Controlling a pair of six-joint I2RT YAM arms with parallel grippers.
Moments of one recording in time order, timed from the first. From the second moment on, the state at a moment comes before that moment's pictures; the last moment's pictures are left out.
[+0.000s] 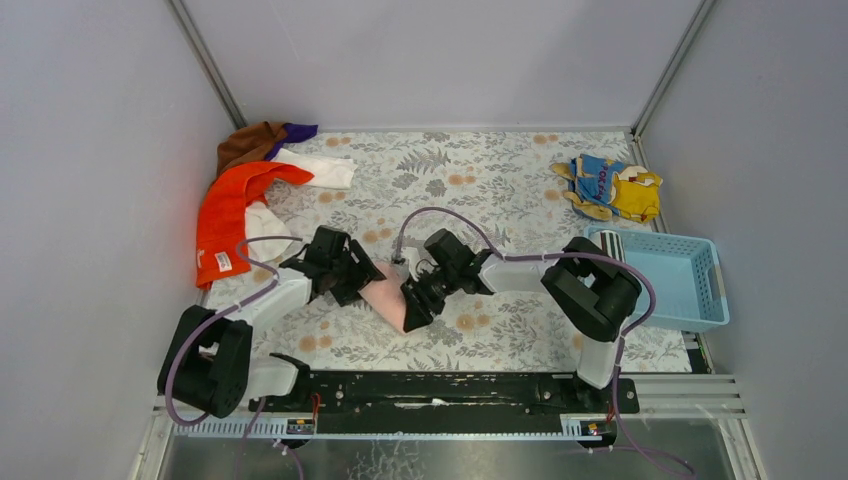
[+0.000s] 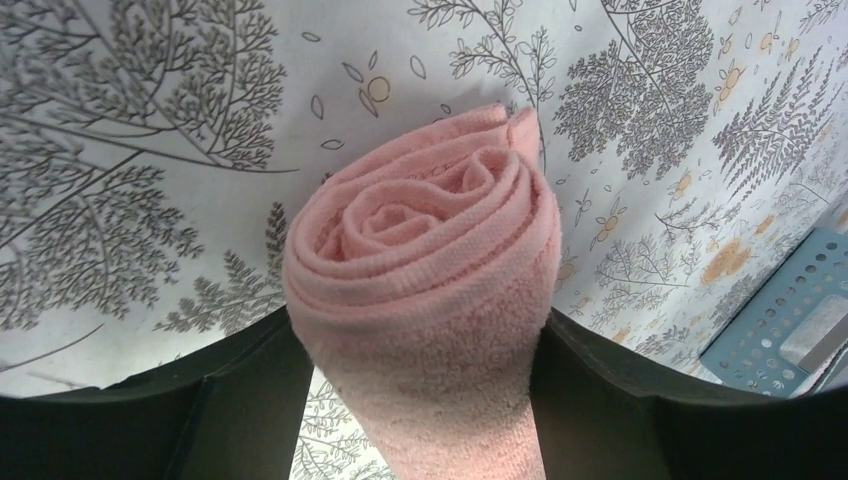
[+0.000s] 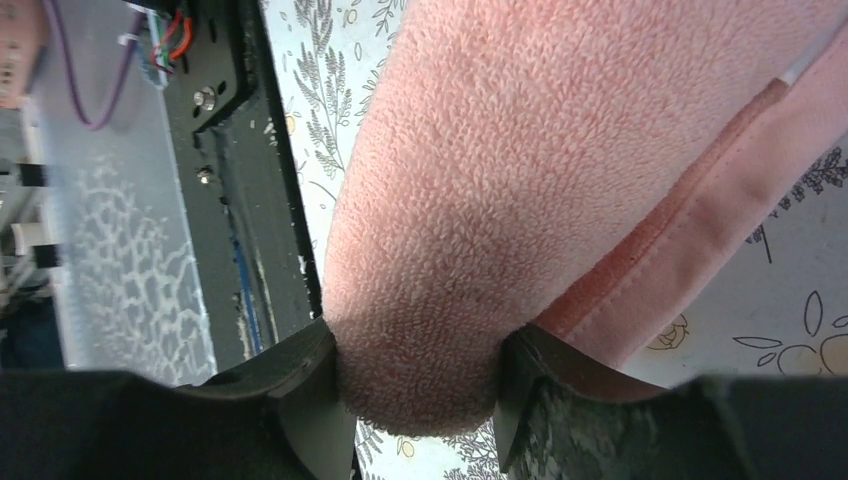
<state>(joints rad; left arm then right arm) -0.32 1.27 0.57 -0.31 0.15 -0.97 0.90 1.85 0.97 -0.04 -0.71 0.12</state>
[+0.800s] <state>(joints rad) -0.33 1.40 0.61 -0.21 0.20 -0.96 0.71 2.07 0.89 0.33 -1.17 0.50</state>
